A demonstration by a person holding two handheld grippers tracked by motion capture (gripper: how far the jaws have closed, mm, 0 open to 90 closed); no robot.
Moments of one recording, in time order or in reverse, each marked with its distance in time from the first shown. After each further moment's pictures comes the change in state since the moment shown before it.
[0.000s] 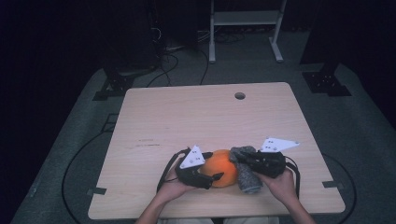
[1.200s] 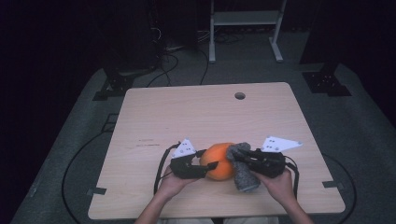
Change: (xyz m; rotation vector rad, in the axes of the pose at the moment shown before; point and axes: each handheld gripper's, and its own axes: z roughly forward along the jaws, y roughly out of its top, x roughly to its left) left arm 0.010 -0.002 -0.003 -0.041 0.029 -0.157; right arm 0.017 0.015 -0.003 -0.068 0.029 -0.021
